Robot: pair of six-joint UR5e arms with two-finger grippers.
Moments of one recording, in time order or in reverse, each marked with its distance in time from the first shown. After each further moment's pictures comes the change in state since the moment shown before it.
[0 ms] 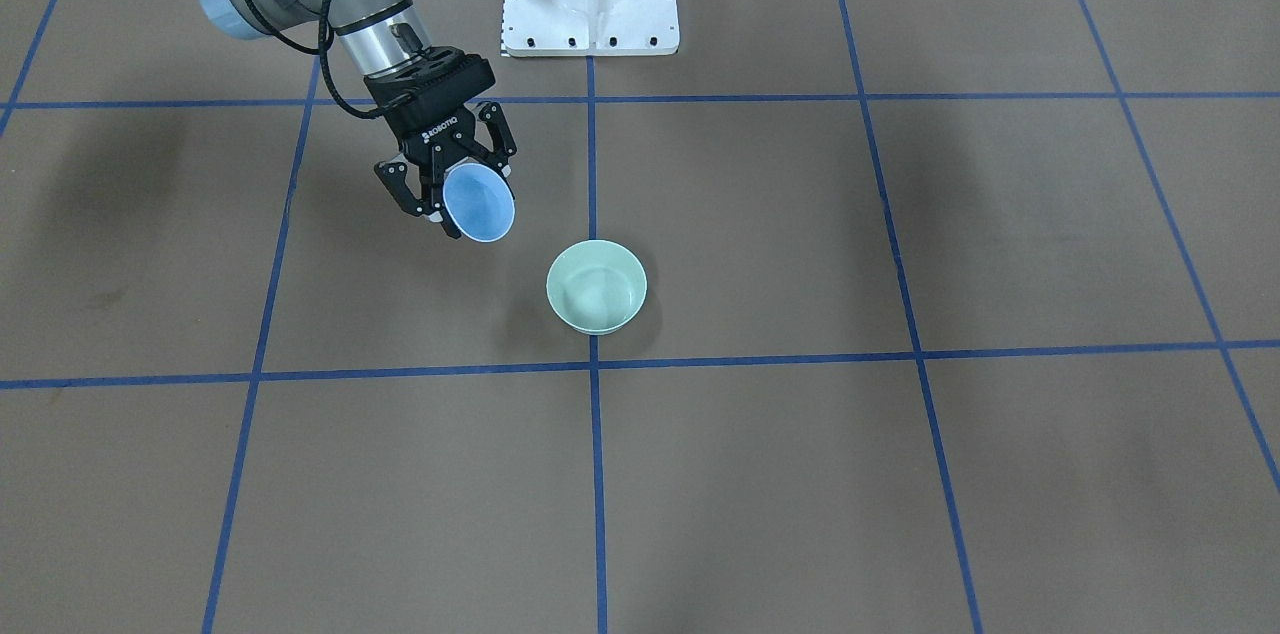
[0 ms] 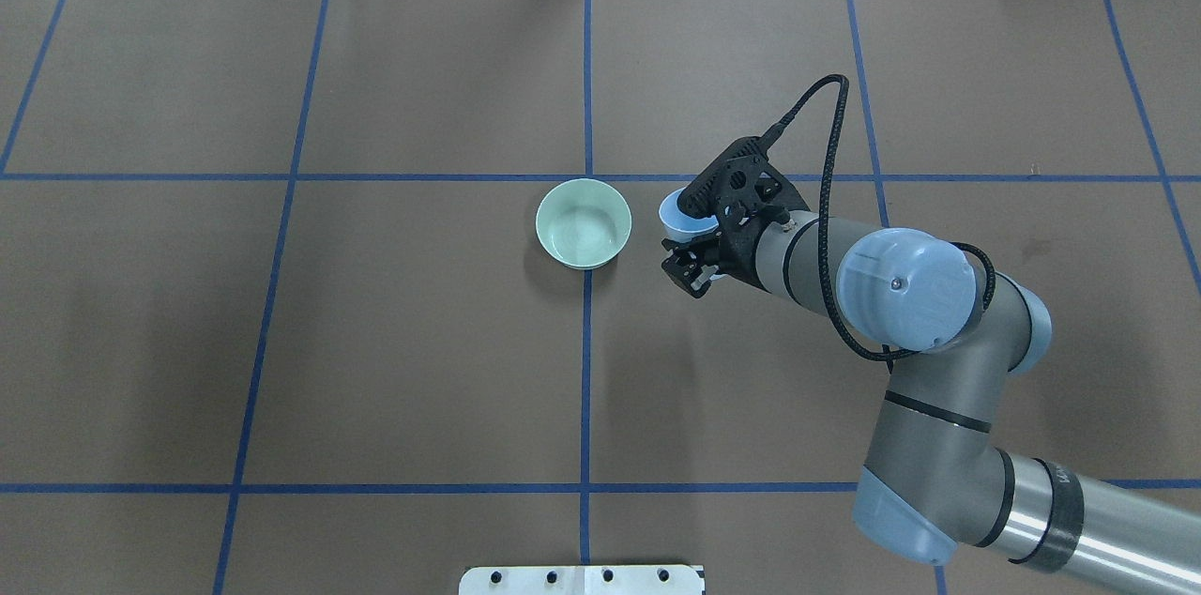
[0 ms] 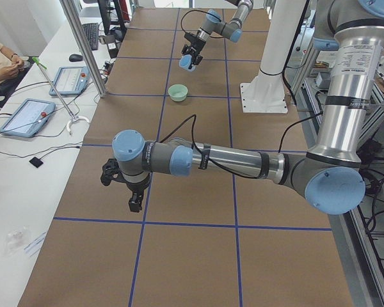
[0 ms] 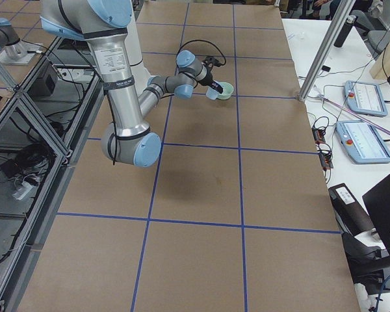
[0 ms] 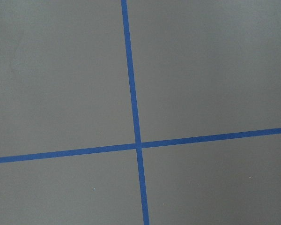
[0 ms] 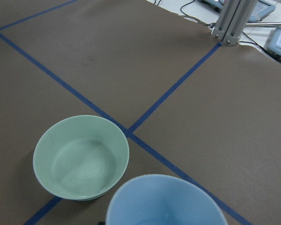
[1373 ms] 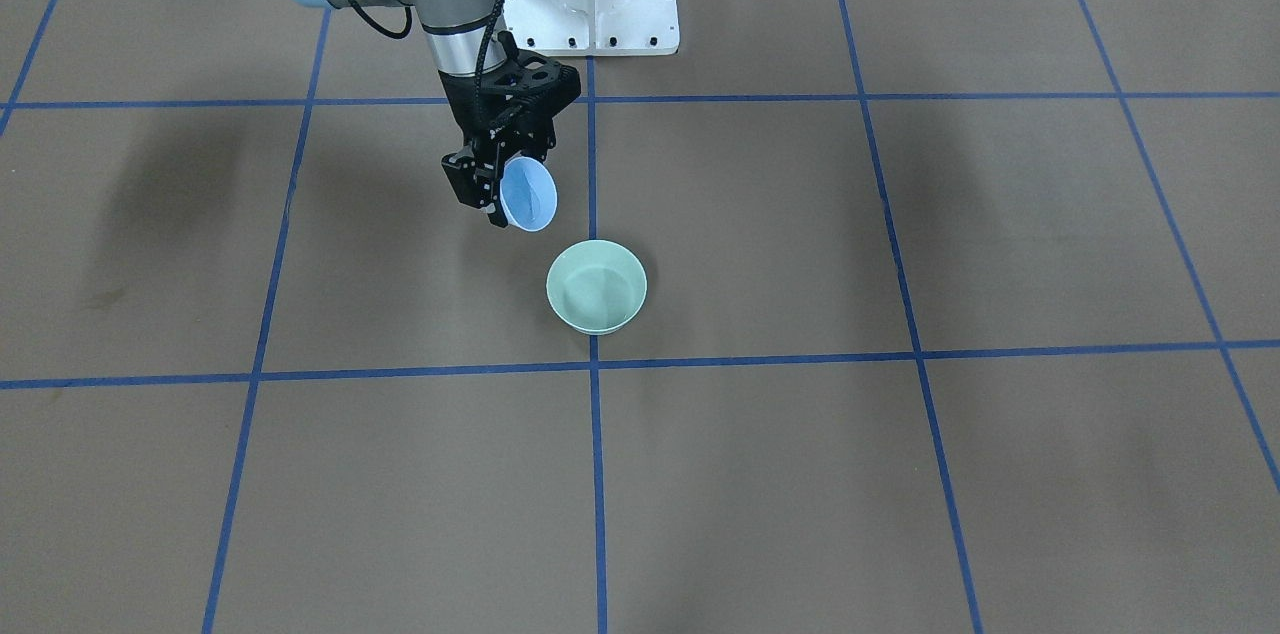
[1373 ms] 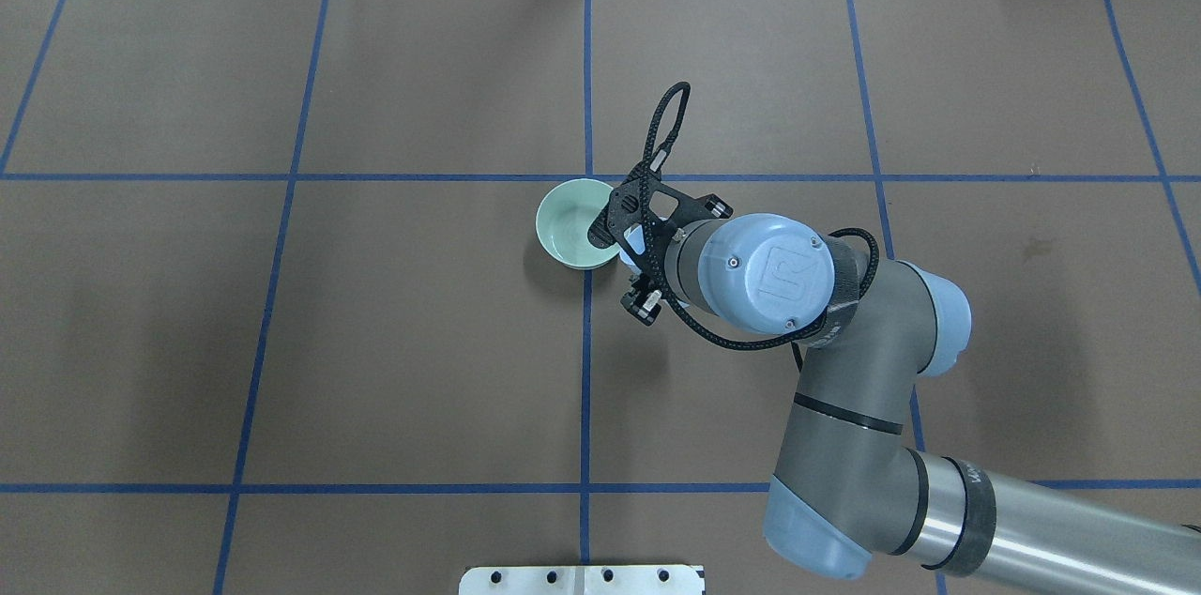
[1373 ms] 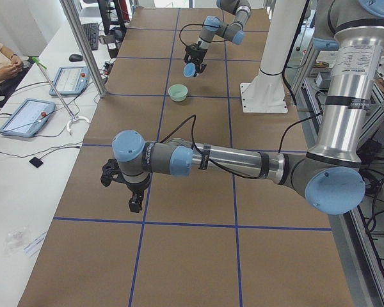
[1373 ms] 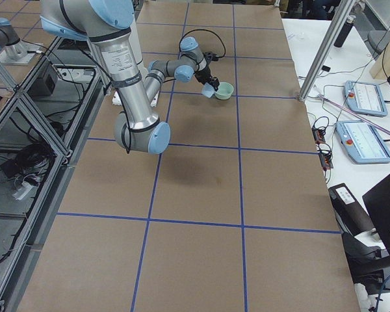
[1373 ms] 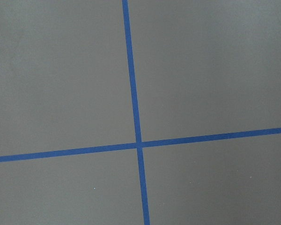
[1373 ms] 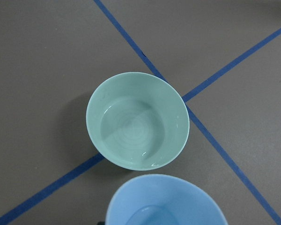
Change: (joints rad) left arm 0.000 0.000 0.002 0.000 -0.001 0.000; right arm -0.039 0.181 -0.030 -0.408 0.039 -0.114
